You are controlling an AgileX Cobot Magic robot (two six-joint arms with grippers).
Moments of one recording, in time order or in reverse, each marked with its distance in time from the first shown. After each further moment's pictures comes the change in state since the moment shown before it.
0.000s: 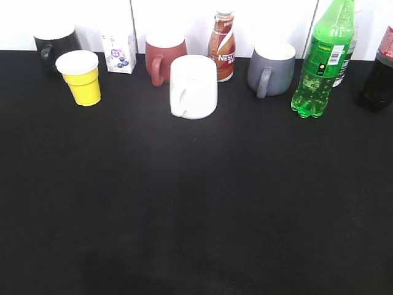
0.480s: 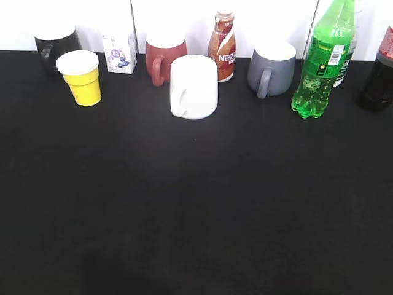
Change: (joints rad) left arm 0.086 -0.124 0.001 -0.001 -0.002 0.000; right arm -0.083 -0.103 0.001 0.000 0.000 0.000
